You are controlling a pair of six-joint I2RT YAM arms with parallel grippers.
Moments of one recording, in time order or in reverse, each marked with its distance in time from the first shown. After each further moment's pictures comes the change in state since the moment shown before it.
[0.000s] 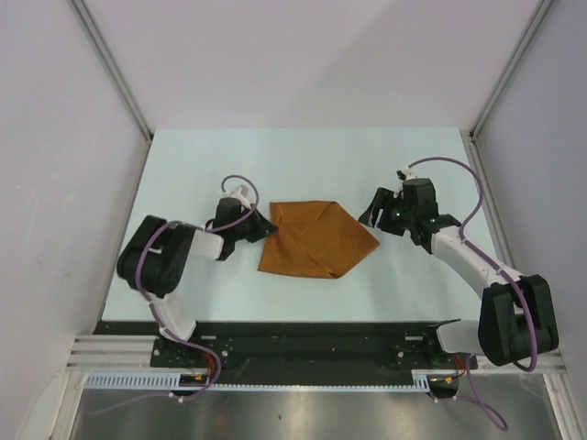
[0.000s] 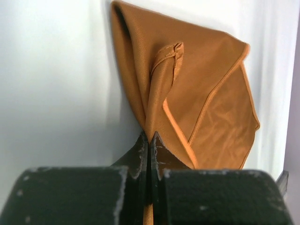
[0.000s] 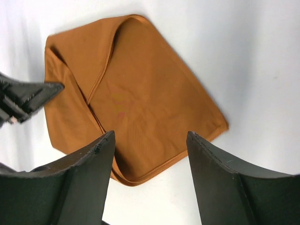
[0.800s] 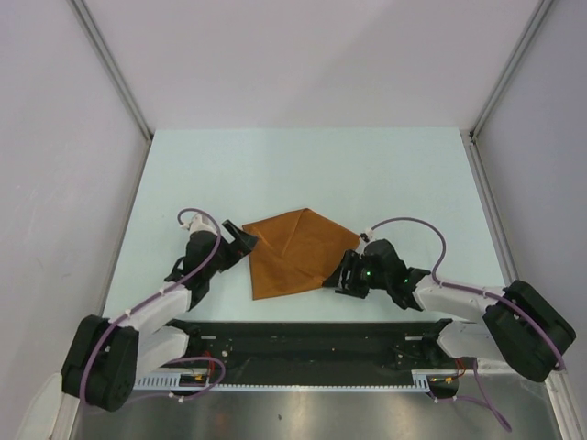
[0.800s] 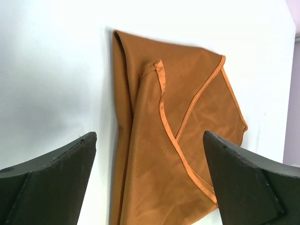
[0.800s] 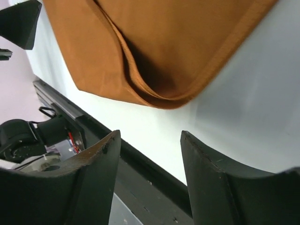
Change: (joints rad) left arm -0.008 -0.724 -0.414 -0.245 -0.335 -0.151; right arm 0.454 -0.121 -0.447 0.317 -0.043 0.468
